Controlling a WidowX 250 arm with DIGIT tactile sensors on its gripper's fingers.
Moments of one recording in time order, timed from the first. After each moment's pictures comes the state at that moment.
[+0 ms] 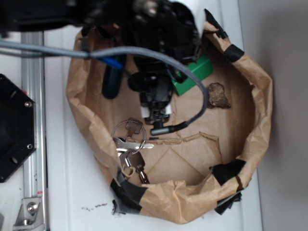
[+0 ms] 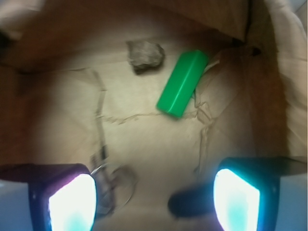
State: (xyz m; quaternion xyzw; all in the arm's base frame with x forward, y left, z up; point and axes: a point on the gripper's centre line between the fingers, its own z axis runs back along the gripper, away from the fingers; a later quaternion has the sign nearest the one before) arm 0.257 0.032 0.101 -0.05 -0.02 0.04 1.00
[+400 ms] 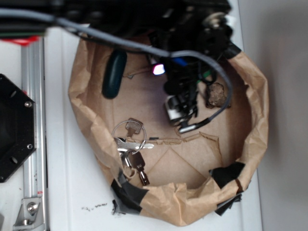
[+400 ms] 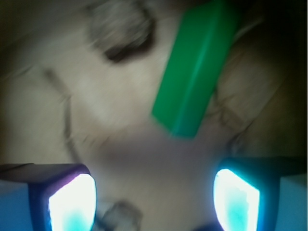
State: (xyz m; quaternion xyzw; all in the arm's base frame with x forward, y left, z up) arm 0.278 0.036 0.056 -0.07 0.07 0.12 0.99
